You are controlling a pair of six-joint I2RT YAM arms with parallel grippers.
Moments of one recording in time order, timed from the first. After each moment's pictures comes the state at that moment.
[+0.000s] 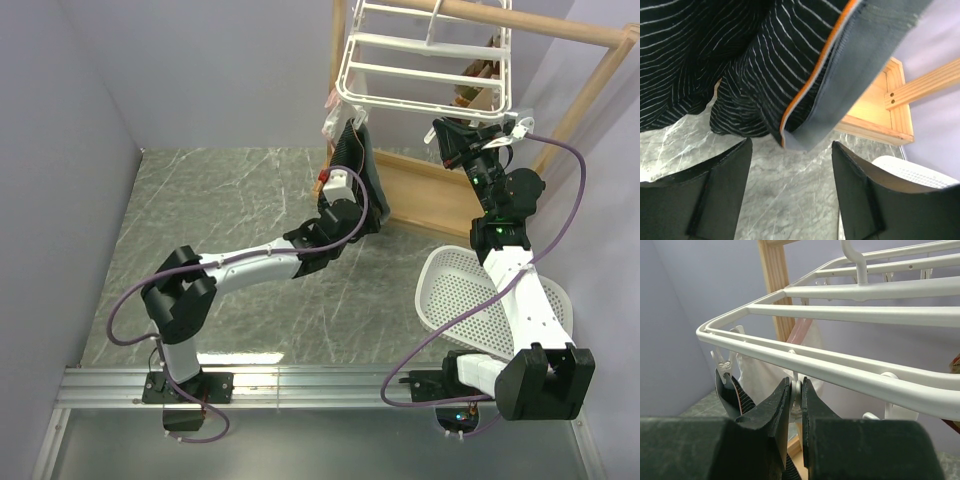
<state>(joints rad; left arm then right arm) -0.96 1.79 1.31 0.18 -0.49 -0.72 -0.01 1.16 1.01 0.61 -0.41 0.36</state>
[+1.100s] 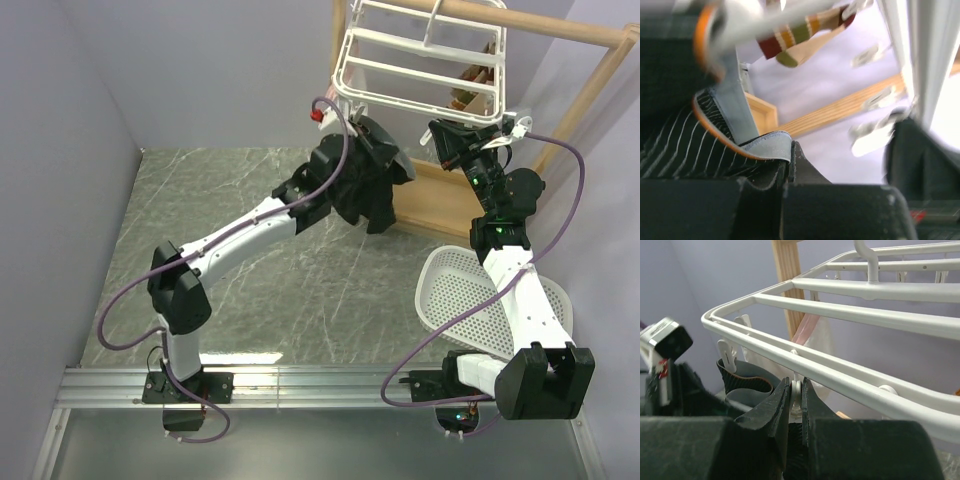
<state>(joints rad) -0.87 1.85 1.77 0.06 -0.24 -0.94 -0.01 1.16 1.01 0.62 -0.45 0.40</state>
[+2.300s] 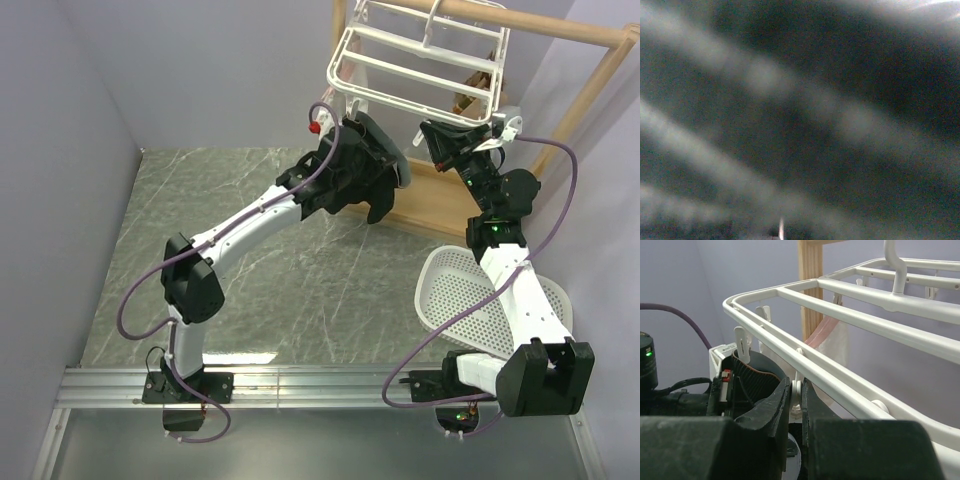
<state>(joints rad) -0.82 1.97 1.96 -0.23 -0.13 -1.31 0.02 1.18 1.01 0.68 -0.53 0.34</state>
